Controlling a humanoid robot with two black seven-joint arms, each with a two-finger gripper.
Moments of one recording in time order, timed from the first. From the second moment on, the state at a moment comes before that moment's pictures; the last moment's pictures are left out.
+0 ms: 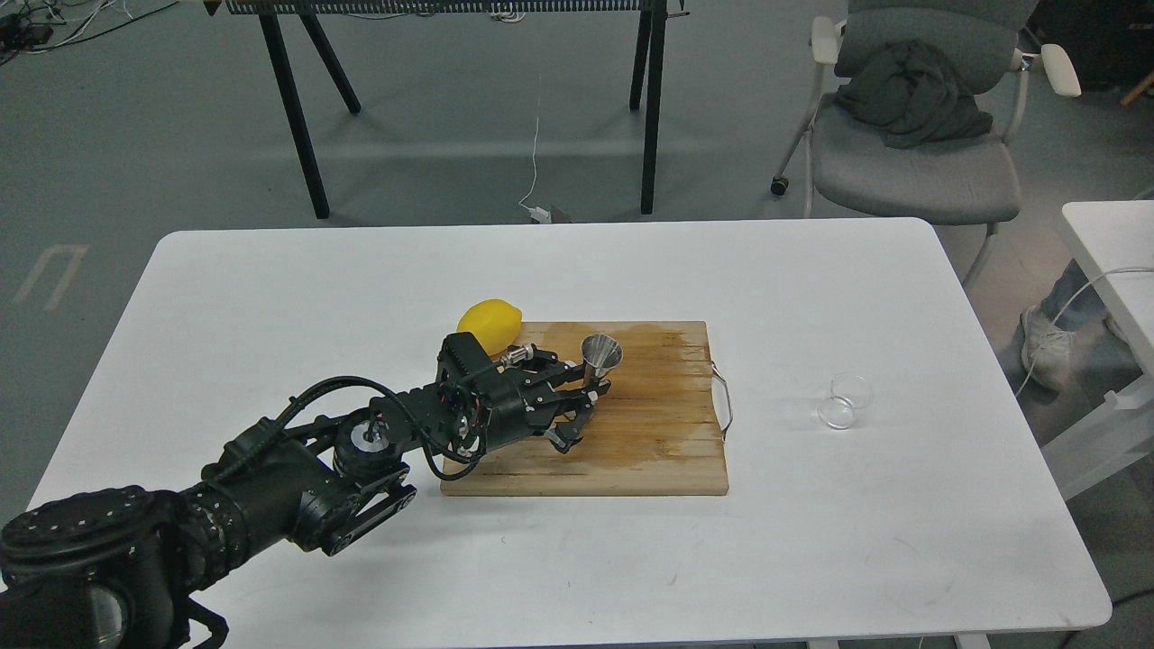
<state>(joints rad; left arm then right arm) -0.73 0.01 -0.24 -0.55 2.18 0.39 -0.40 0.45 -0.67 1.21 0.44 0.24 0.49 0.11</state>
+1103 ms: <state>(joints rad) -0.68 0.13 -0.24 -0.68 2.18 0.38 -0.40 0.44 -0.68 1.21 0.43 0.24 0.49 0.11</state>
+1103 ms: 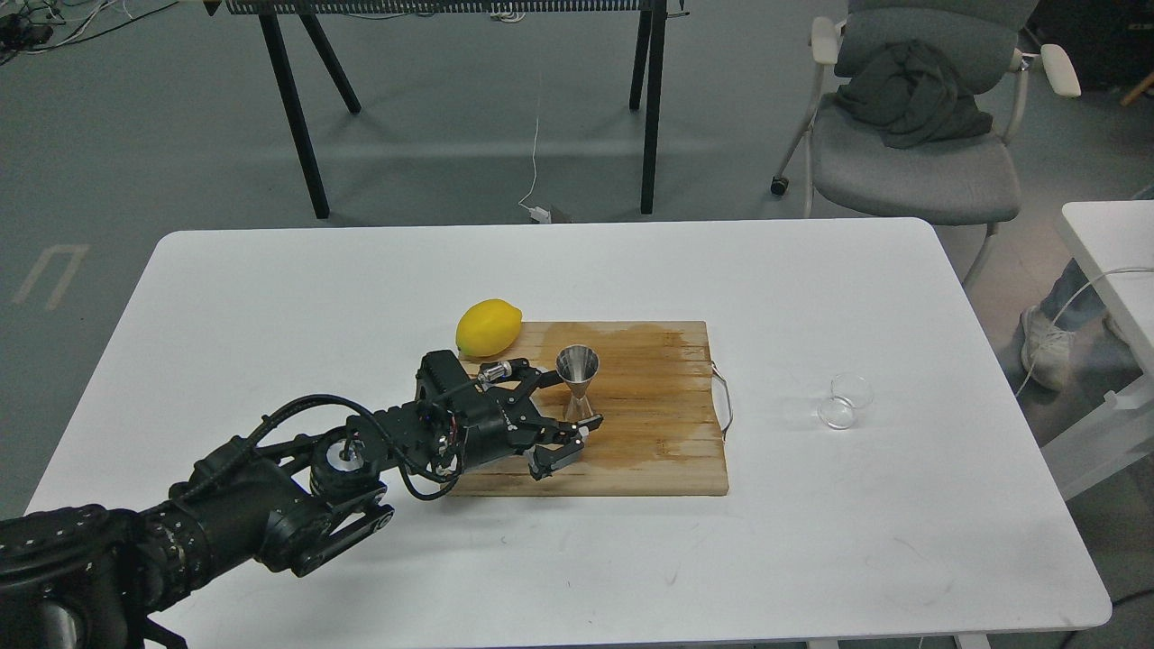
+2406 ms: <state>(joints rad) -0.58 0.48 -0.97 -1.19 0.69 -0.02 -0.40 0.03 -0.77 1.25 1.02 0.43 0.49 0.09</state>
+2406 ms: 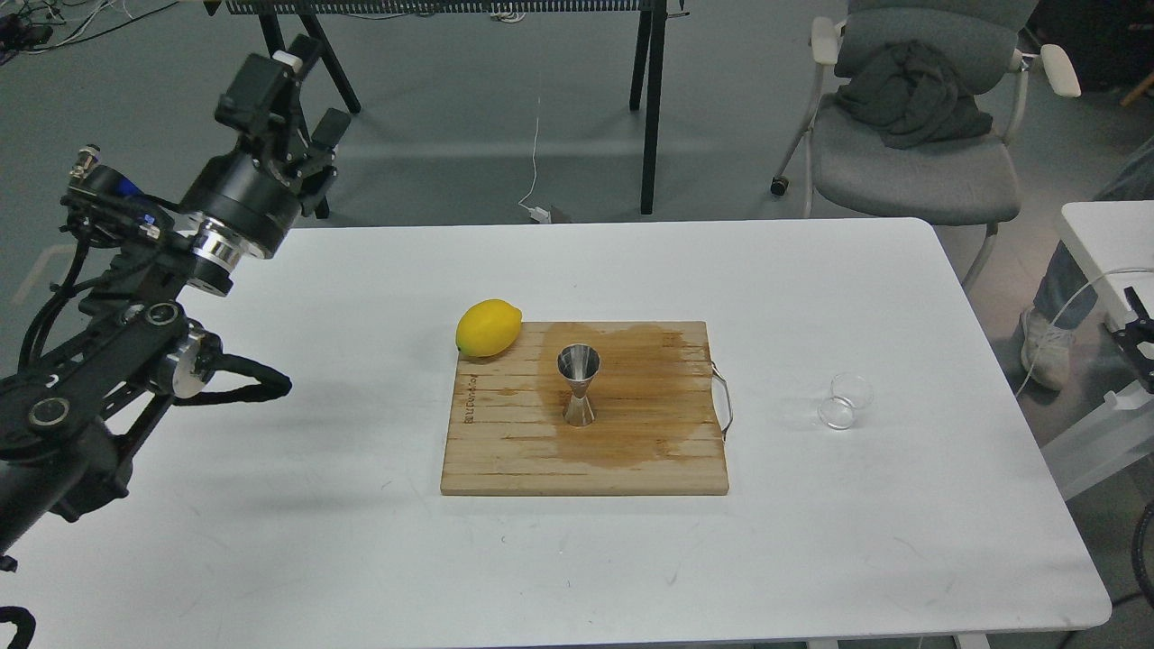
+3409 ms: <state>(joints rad) -0.70 0.33 -0.98 -0.64 0.07 -0.49 -0.36 -0.15 -0.55 1.21 1.13 0.43 0.49 0.10</state>
